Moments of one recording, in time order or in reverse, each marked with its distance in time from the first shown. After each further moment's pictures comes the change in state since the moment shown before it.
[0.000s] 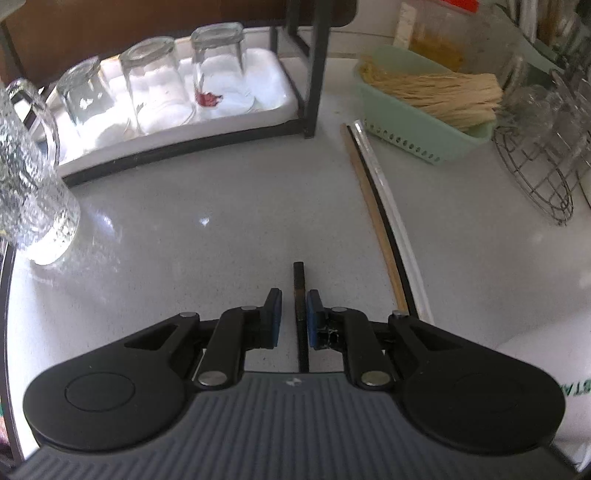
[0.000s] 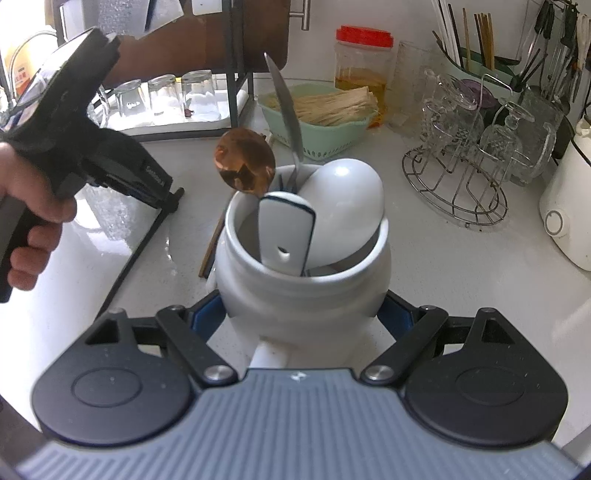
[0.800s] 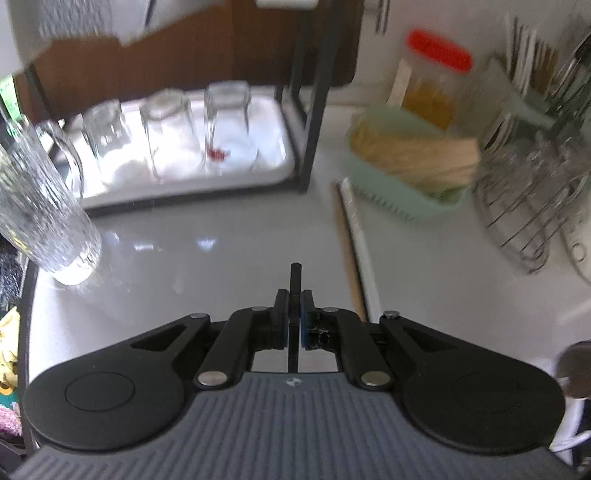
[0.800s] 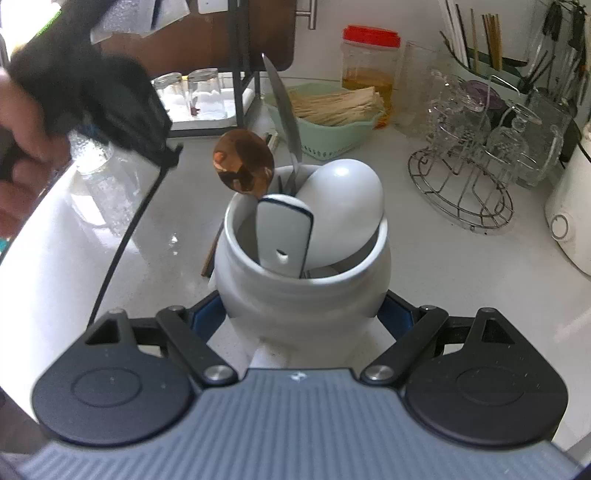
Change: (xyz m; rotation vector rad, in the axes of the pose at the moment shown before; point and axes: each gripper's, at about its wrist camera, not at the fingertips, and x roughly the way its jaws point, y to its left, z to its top) left arm -0.056 -0.006 0.028 -0.056 -0.081 -0.020; right arm 0.001 -0.004 0.002 -0.030 0.007 0.035
